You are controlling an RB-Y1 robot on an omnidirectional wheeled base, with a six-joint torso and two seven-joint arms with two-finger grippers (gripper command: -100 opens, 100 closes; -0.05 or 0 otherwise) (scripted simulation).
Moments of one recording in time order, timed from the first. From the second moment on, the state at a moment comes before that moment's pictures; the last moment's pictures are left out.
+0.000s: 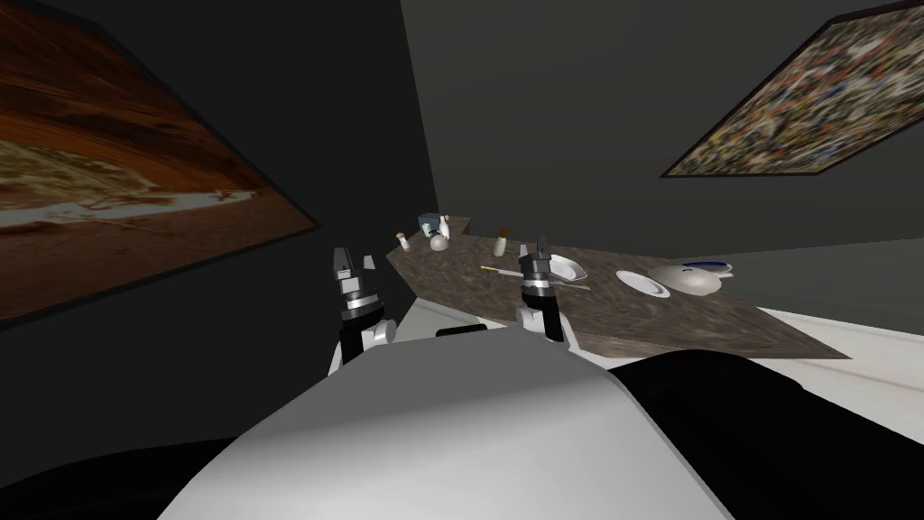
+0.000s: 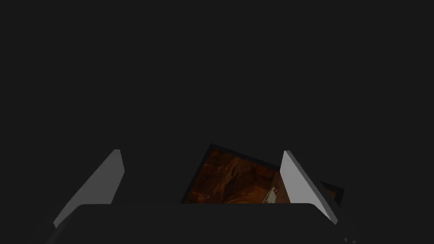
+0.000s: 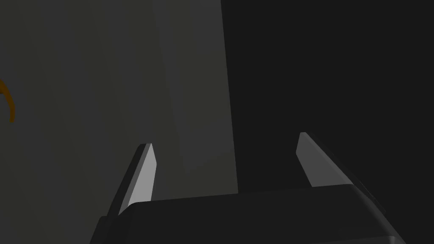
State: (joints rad) left arm 0.46 0.01 0.07 -2.26 0.02 -0.46 -0.12; right arm 0.53 0.00 -0.05 -2.34 0.06 -0.35 -0.07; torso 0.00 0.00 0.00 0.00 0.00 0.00
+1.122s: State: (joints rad) left arm 0.46 0.01 0.07 -2.26 0.02 -0.46 -0.12; right arm 0.66 -0.34 0.02 -2.26 0.14 -0.41 -0.04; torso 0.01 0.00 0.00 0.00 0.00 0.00
